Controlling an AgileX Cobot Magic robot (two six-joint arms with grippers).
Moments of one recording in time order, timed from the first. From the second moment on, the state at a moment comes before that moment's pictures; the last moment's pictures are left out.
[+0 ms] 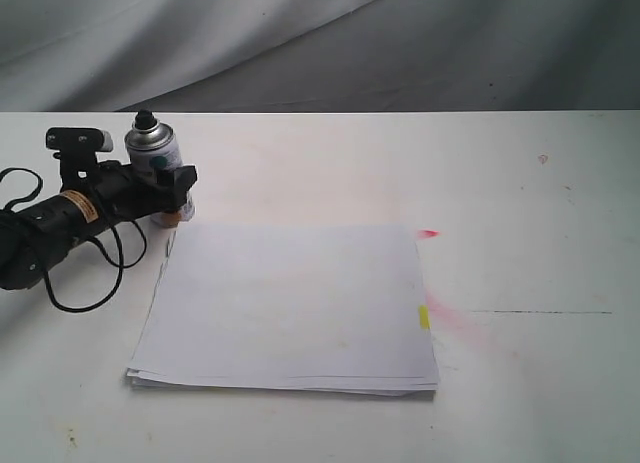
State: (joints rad) left arm -0.06 2.21 -0.95 0.45 -0.84 -0.43; right arm 0.13 1.60 -1.73 0.80 1.22 -0.93
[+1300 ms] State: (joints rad) left arm -0.06 0.47 -0.72 1.62 -0.39 -1.70; right arm 0.13 0.79 -1.39 0.70 1.22 -0.66
